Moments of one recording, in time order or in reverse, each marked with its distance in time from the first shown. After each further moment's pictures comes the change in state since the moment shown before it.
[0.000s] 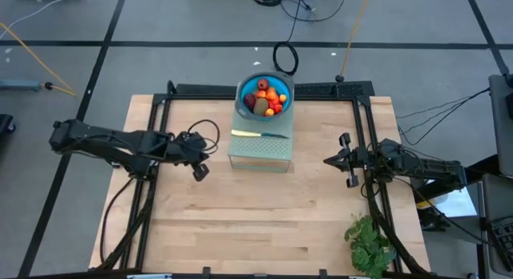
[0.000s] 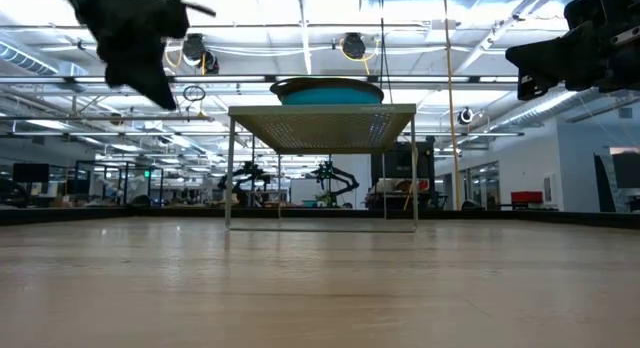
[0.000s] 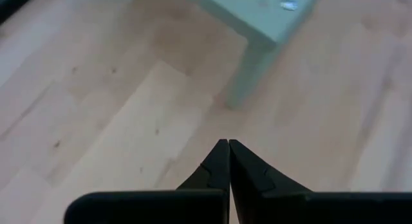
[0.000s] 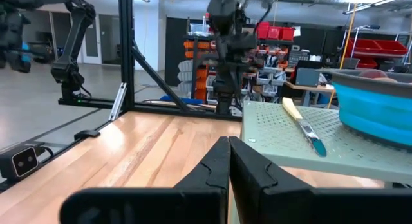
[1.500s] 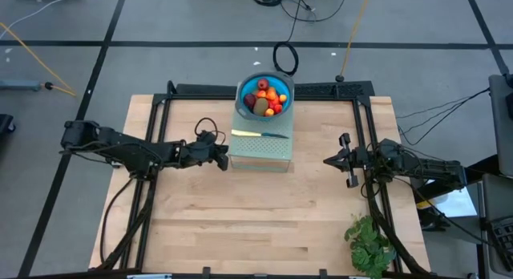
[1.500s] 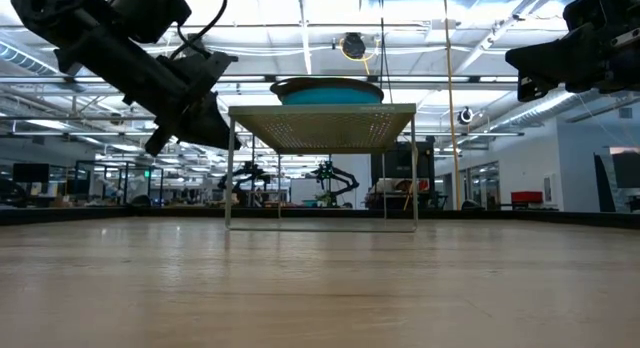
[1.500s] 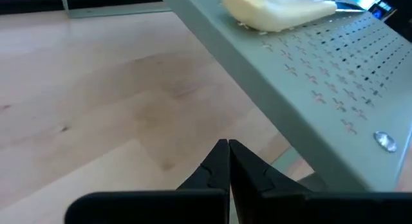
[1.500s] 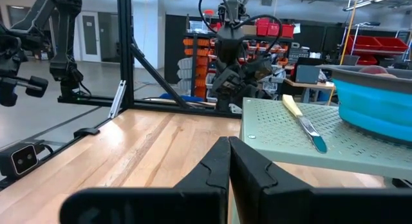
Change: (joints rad) left arm 0.096 0.213 -0.384 1.029 -0.168 -0.135; right arm 0.000 0.000 0.000 -0.012 0.004 0.000
